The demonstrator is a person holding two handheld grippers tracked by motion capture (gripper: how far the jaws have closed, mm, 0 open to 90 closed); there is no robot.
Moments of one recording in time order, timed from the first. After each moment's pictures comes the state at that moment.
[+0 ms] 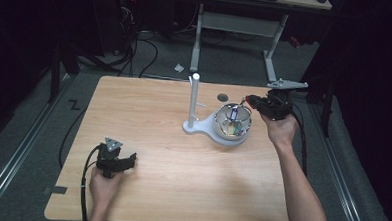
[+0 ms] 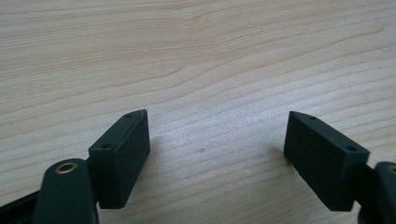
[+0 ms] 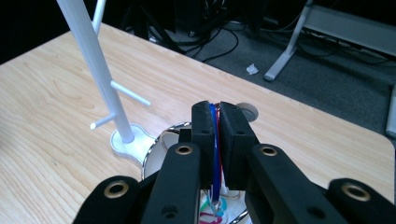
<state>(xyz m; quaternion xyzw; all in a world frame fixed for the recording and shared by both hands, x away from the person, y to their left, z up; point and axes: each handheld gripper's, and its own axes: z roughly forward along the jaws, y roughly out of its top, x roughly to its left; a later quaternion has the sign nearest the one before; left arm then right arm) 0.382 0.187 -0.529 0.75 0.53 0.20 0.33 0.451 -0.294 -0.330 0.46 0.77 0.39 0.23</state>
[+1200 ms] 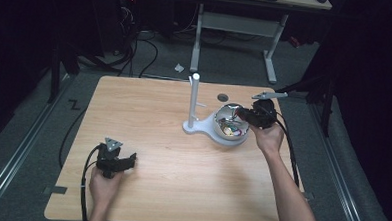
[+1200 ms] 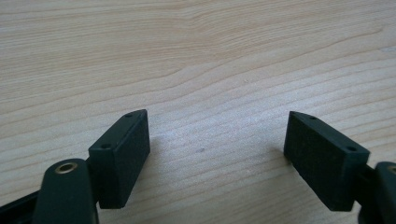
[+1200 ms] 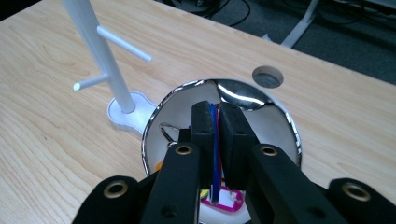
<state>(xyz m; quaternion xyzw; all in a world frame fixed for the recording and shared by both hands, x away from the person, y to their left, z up) 0.382 0.187 -0.529 0.75 0.53 0.20 0.33 0.463 -0.279 -0.386 0.47 0.78 0.36 0.19</state>
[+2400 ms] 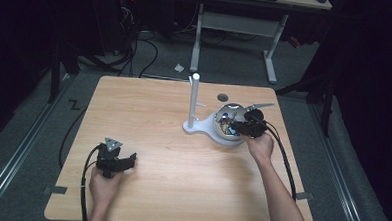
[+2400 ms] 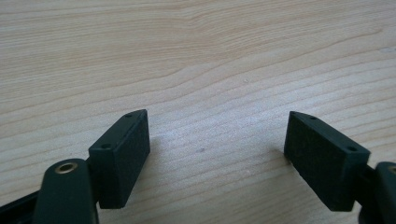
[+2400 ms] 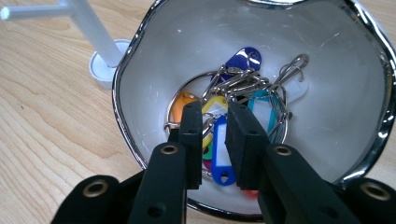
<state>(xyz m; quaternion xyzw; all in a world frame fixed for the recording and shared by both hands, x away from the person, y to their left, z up) 0.382 0.187 -0.529 0.75 0.53 0.20 0.33 0.474 -0.276 -0.447 0.51 0.79 0.32 0.12</state>
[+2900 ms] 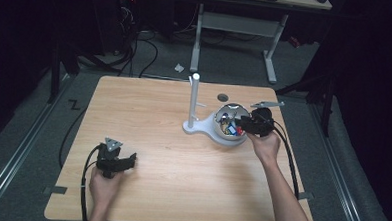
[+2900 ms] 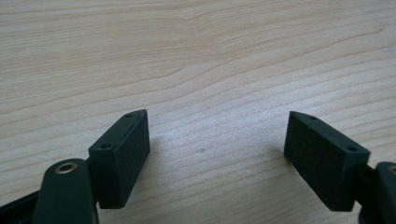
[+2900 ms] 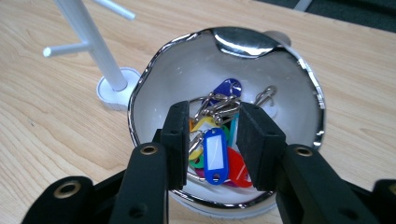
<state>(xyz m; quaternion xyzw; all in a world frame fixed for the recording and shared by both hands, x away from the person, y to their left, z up) 0.382 0.187 -0.529 0.75 0.53 0.20 0.33 0.458 -0.284 -0.420 0.50 0.77 0.35 0.17</state>
